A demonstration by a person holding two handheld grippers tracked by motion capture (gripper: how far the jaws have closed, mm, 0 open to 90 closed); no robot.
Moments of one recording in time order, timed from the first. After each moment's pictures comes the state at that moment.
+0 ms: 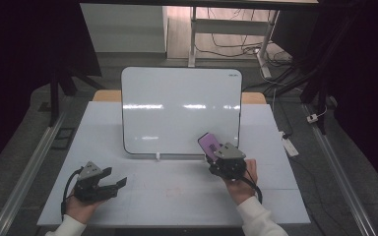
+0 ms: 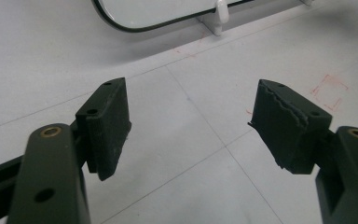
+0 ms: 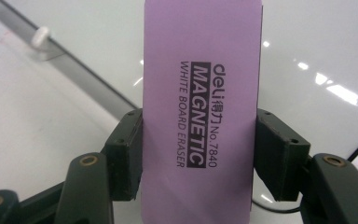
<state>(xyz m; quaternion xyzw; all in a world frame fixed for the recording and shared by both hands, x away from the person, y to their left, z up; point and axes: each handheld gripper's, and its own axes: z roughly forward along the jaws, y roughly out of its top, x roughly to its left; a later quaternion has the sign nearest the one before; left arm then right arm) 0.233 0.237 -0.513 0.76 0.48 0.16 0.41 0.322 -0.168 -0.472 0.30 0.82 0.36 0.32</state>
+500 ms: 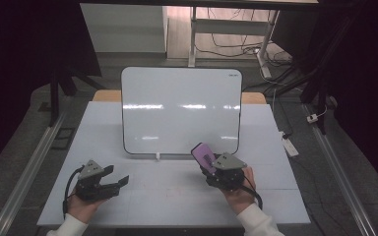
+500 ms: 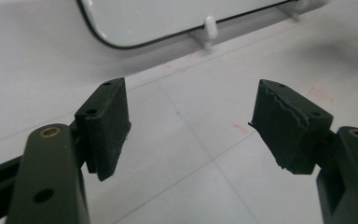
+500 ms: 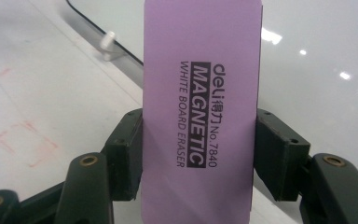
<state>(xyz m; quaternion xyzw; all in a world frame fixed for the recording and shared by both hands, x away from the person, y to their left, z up) 0.234 0.228 -0.502 0.75 0.47 0.16 0.42 0.297 -0.165 -0.475 0.27 0.83 0.40 0.27</state>
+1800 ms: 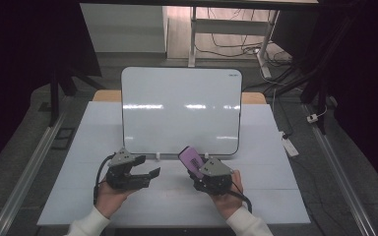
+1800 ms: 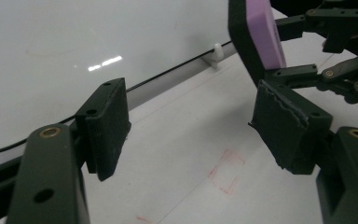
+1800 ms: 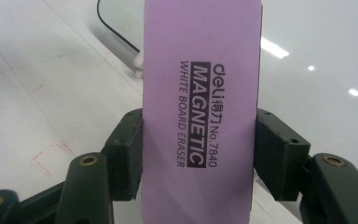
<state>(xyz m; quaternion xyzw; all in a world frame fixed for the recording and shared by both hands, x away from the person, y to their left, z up) 0.259 0.153 -0.464 0.77 0.41 0.12 0.47 0.285 -0.134 -0.484 0.24 0.83 0.42 0.28</state>
